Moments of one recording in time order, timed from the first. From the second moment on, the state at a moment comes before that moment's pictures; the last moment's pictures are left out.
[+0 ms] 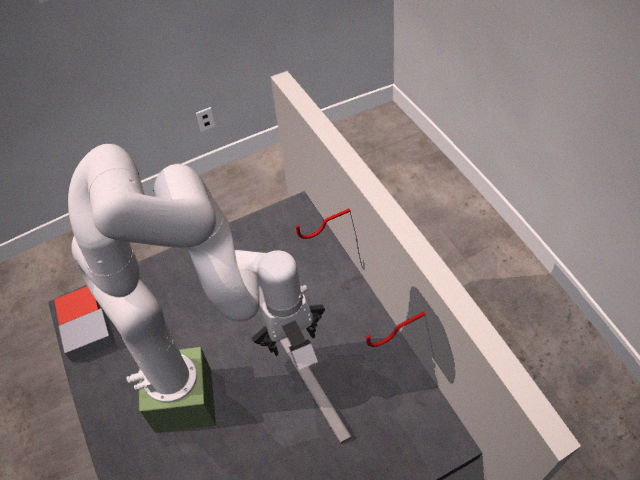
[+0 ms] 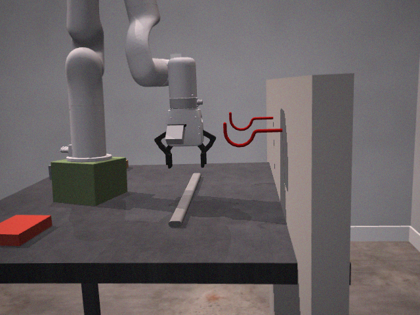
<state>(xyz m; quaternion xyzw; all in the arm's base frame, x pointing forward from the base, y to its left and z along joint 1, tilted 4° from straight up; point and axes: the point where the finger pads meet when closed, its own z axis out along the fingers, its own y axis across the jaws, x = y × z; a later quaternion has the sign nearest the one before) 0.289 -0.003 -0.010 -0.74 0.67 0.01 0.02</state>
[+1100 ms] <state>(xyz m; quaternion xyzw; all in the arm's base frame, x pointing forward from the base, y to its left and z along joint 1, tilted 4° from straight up) 0.290 -0.001 -0.037 -0.74 0.67 0.02 0.03</state>
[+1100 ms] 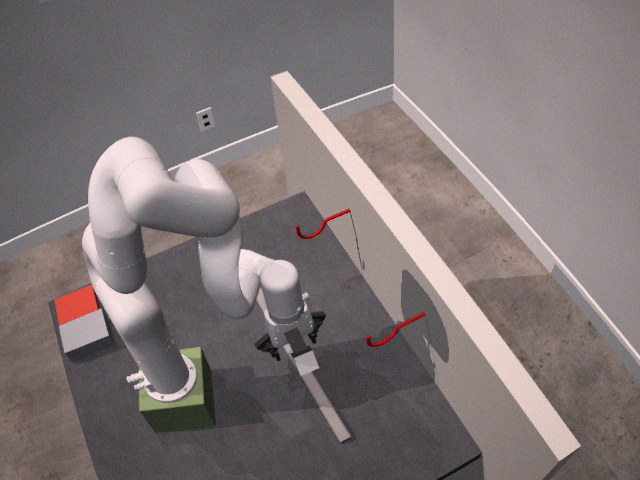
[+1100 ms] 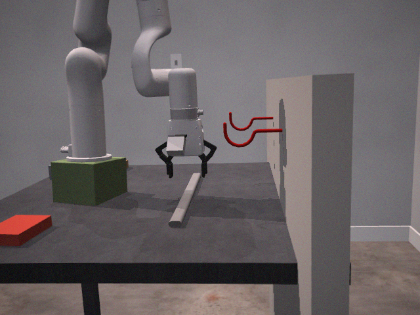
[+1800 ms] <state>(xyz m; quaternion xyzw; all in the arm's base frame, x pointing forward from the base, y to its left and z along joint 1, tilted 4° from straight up) 0.290 0.000 -0.049 -0.74 0.67 0.02 0.03</state>
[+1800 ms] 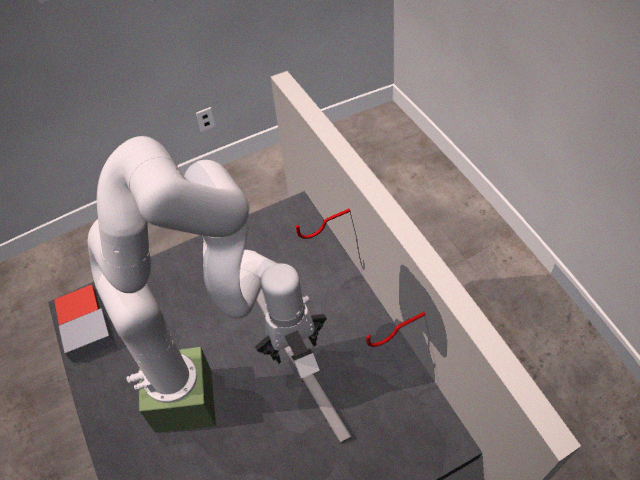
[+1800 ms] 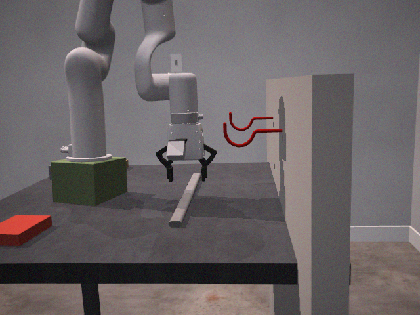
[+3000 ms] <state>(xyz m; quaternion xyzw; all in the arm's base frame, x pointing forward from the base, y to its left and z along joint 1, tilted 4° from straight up) 0.291 0.001 -0.070 -0.74 0.67 0.02 0.03</state>
